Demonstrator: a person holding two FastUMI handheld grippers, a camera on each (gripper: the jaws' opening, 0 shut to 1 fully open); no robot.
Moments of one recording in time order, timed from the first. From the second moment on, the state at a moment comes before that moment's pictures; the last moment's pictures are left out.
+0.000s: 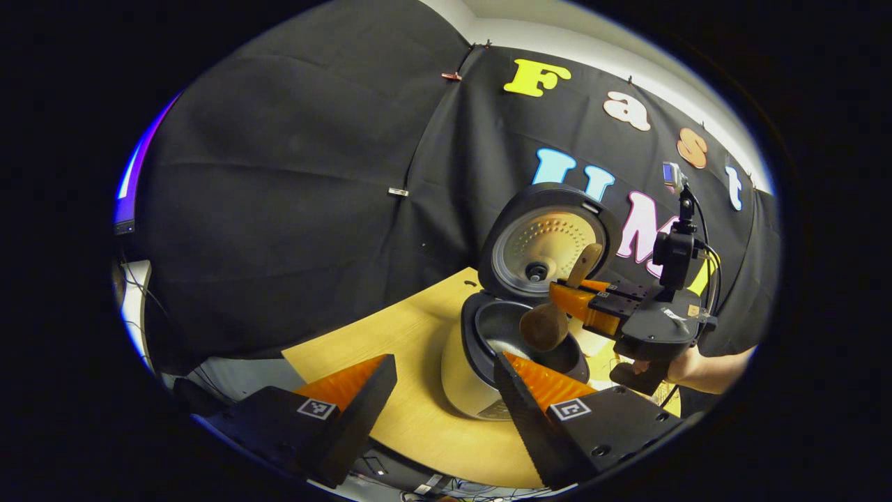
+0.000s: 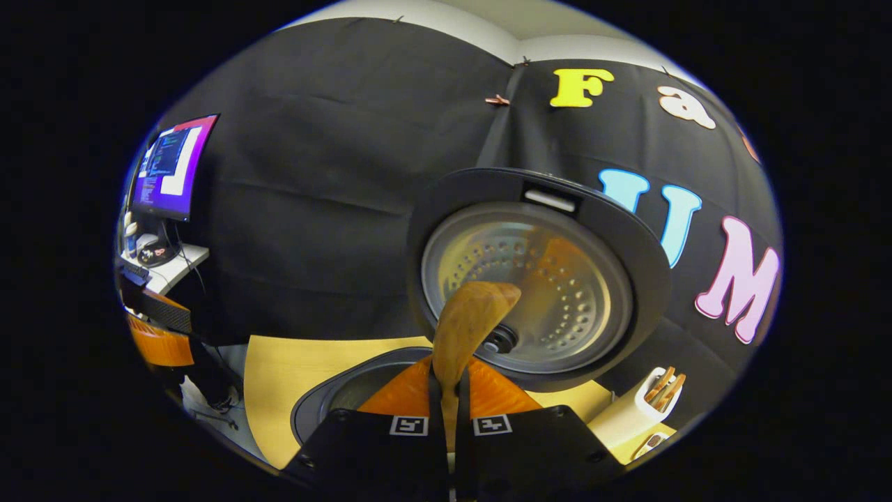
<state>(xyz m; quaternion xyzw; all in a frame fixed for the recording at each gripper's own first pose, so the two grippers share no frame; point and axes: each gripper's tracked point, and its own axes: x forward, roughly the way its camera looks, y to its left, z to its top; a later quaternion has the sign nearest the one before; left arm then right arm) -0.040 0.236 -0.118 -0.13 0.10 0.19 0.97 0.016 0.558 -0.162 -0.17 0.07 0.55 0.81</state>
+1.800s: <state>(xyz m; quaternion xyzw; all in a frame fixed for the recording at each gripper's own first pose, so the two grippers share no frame) 0.067 0.082 -0.053 -0.03 0.07 0.11 0.99 0.218 -0.017 -0.125 0.17 0.16 -0.01 0.97</state>
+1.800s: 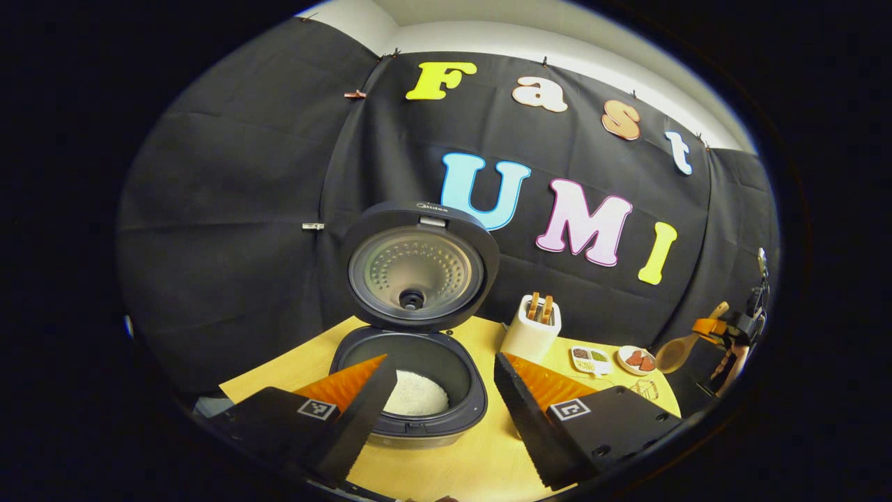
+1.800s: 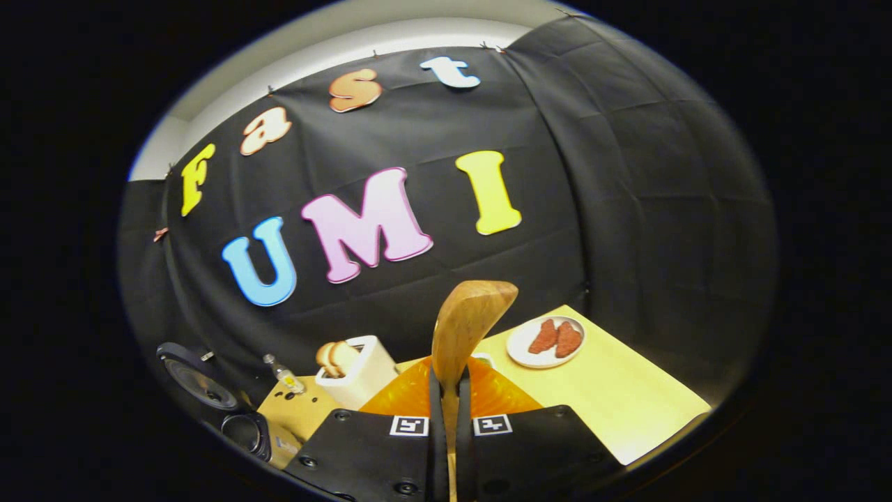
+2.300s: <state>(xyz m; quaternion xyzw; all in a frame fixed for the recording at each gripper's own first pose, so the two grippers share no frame) 0.081 0.056 -0.040 -0.01 0.08 0.16 0.98 0.234 -0.056 -0.244 0.19 0.26 -0.03 0.95</state>
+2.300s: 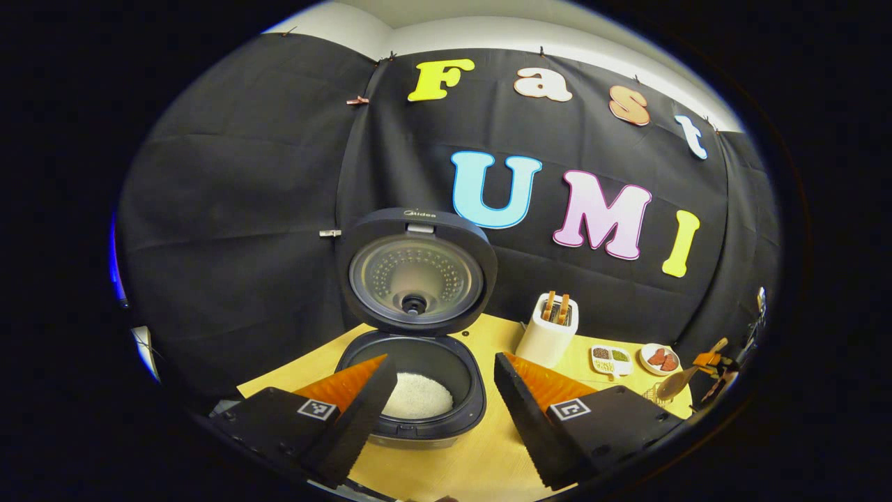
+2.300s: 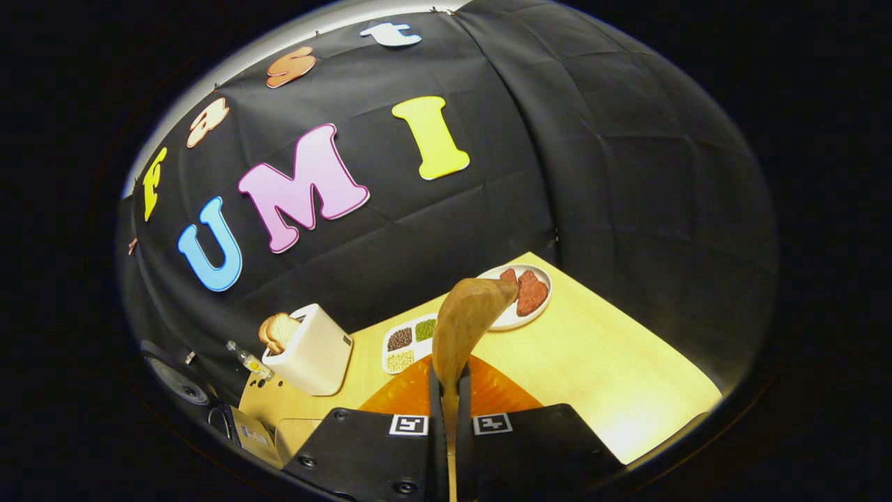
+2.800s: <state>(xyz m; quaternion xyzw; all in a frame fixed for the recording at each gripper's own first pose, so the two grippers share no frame) 0.080 0.041 0.005 0.01 0.02 0.20 0.98 0.239 -0.056 -0.302 0.19 0.30 -0.04 0.93</state>
